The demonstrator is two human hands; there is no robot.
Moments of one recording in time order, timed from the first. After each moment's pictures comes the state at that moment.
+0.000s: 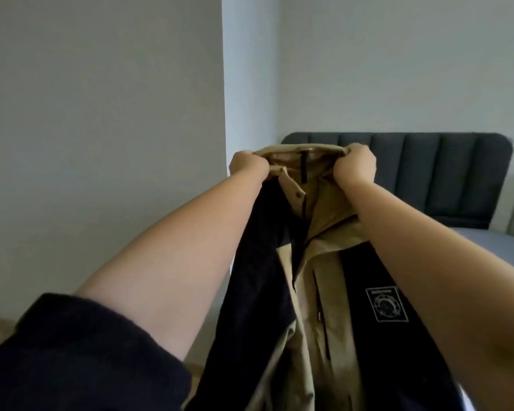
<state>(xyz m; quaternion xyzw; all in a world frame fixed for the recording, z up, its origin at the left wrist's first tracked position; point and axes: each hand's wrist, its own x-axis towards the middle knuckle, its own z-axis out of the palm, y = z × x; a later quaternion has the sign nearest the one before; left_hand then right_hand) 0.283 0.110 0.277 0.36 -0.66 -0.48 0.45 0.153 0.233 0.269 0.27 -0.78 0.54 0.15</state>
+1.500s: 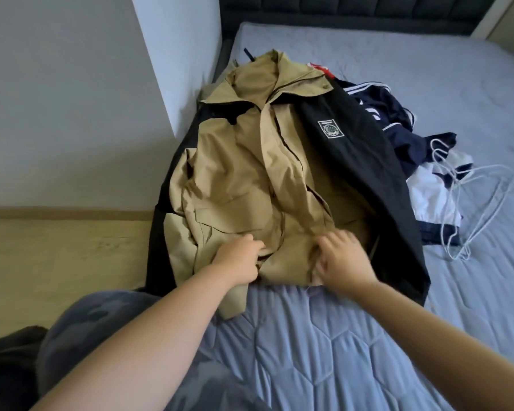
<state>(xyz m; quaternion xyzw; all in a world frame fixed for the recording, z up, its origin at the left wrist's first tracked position) 0.332 0.175 -0.194 0.16 -0.97 -0.17 -0.10 0.206 0.376 -0.198 0.47 -0.87 0.09 0.06</state>
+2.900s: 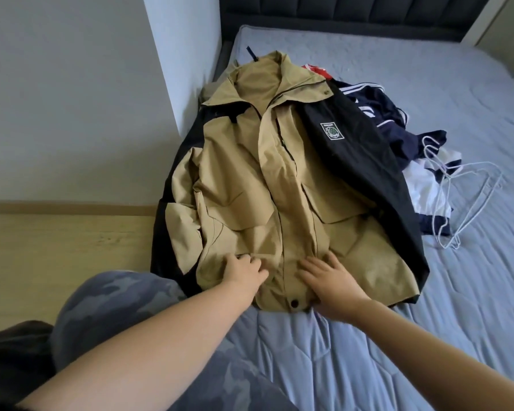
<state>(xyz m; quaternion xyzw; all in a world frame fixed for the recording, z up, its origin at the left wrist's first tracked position) 0.370 0.222 -0.190 0.05 -0.95 0.12 -0.29 0.255 0.404 -0.219 0.58 -0.80 -0.11 -0.07</state>
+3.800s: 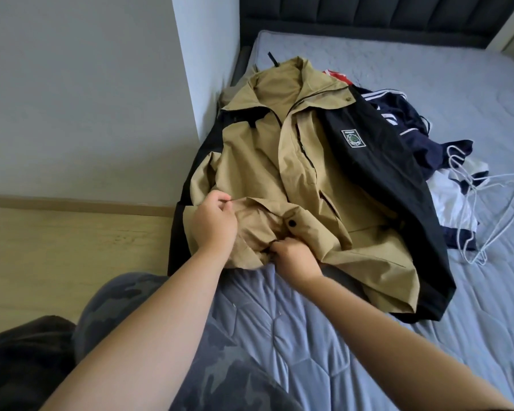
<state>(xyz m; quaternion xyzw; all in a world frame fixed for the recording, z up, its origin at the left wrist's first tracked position) 0.364 0.140 -0.138 0.45 -0.76 -0.35 0.30 0.279 0.283 -0.203 0.51 -0.84 0.18 -0.06</state>
